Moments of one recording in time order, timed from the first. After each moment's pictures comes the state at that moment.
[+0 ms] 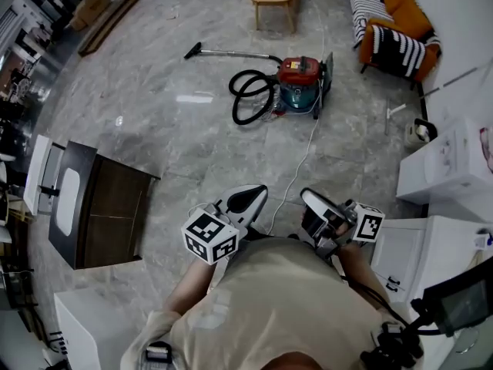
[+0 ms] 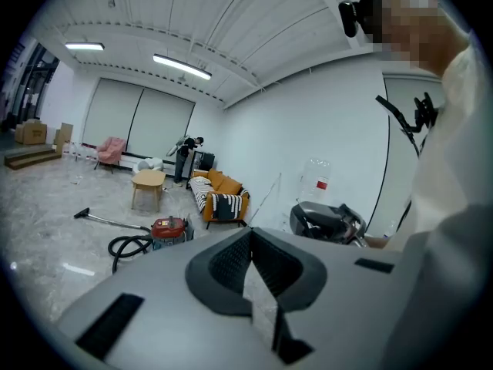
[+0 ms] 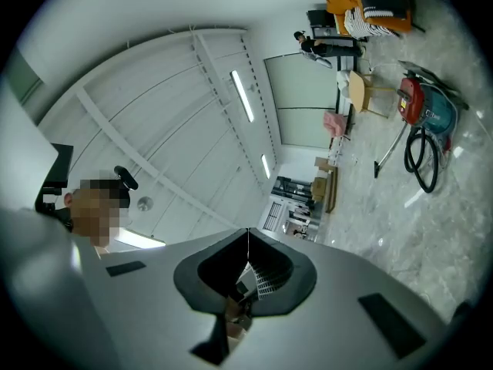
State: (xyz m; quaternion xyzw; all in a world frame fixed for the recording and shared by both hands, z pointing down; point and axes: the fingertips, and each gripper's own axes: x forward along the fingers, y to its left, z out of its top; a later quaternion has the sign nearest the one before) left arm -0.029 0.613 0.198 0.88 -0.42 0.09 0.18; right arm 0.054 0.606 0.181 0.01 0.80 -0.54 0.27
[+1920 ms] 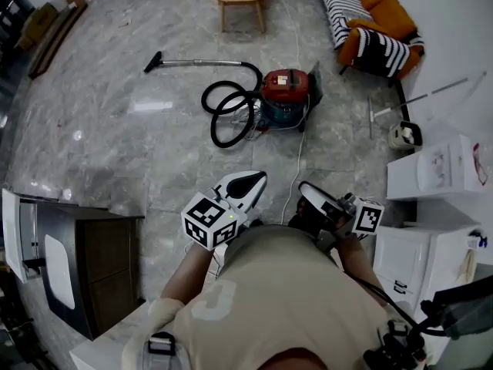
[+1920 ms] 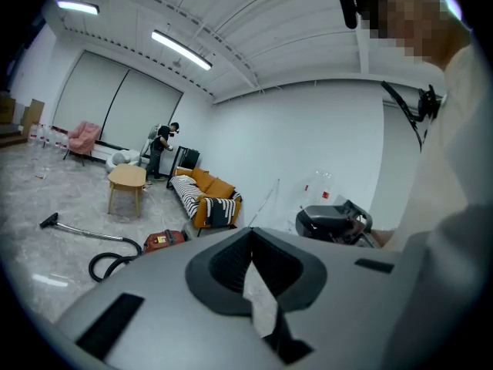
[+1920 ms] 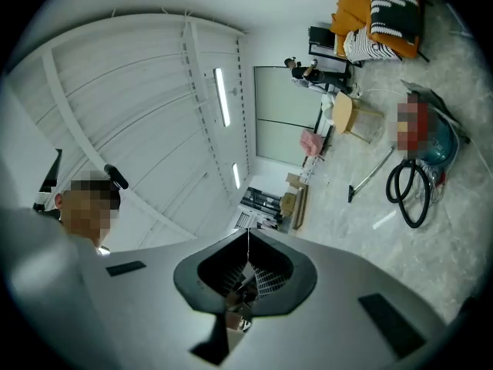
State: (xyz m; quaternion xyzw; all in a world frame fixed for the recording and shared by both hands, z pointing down) left arm -0.192 0.353 0.217 0.92 -0.32 0.07 0.20; right arm -0.114 0.373 0.196 -0.12 0.80 -0.53 0.24
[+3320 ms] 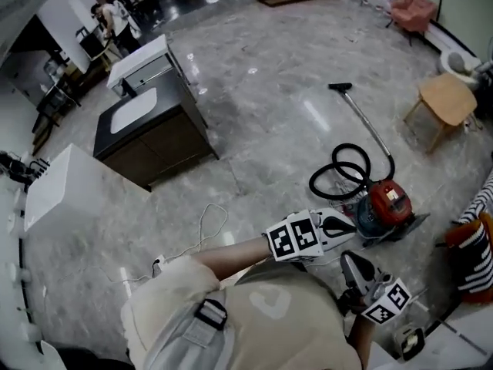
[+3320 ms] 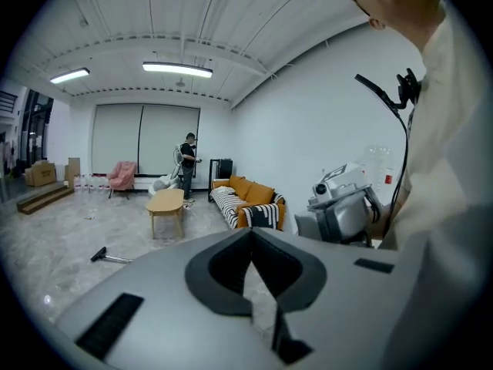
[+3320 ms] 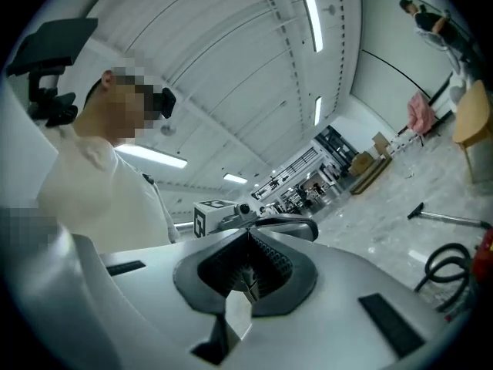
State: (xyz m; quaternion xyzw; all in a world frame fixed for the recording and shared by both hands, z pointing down) left arm -0.037 0.200 0.197 0.86 -0.48 0.14 0.12; right arm -0.011 0.262 0.166 0.19 0.94 -0.29 0.06
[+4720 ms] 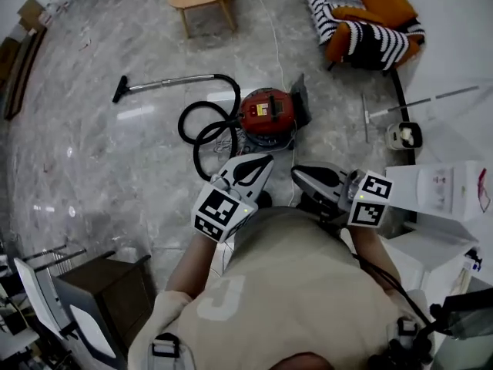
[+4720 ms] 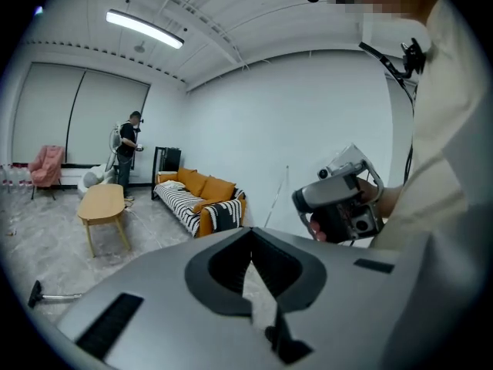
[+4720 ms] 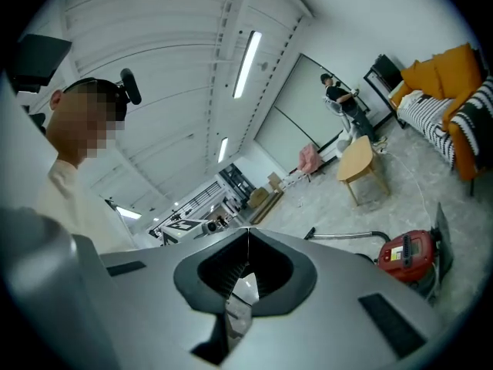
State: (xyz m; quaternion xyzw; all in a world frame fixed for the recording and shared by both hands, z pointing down) left arm -0.108 -0.009 0.231 0.95 -0.26 0.15 0.12; right arm -0.079 0.022 0.195 -0.21 0.90 -0.37 0.06
